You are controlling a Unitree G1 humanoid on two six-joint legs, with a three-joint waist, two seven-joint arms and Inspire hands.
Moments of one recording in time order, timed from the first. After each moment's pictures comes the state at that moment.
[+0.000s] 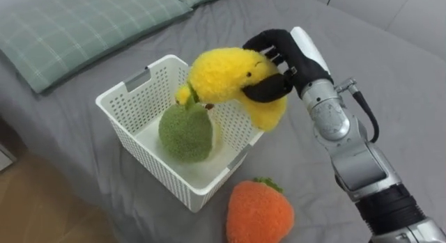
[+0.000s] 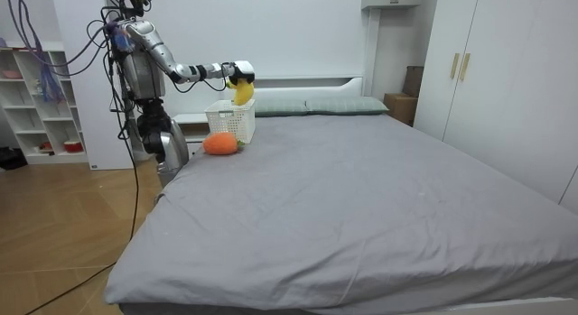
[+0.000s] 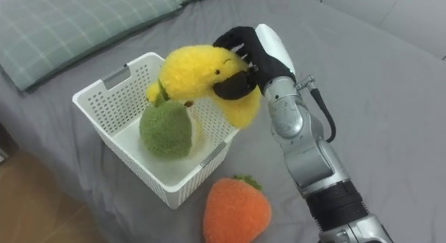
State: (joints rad) left arm 0.21 0.19 0.08 0.91 0.18 0.16 0.10; right arm -0.43 -0.31 0.29 0.18 -0.32 0.18 -0.04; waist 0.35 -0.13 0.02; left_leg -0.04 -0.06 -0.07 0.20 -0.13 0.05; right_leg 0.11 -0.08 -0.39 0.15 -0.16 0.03
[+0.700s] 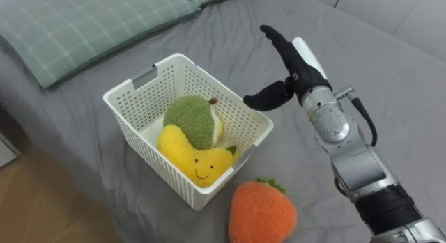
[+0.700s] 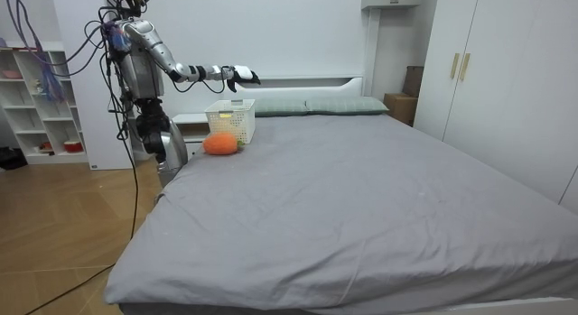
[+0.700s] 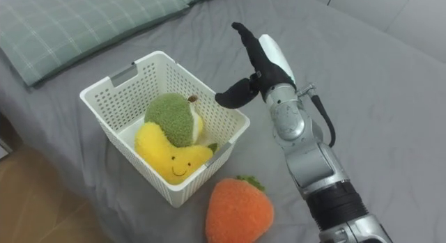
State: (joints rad) left arm 0.17 0.20 0.10 0.91 0.19 0.17 0.10; right arm -0.43 -0.31 0.29 0.28 -0.24 0.17 -0.03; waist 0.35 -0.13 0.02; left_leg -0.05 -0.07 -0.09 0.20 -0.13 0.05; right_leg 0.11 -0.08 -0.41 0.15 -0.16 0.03
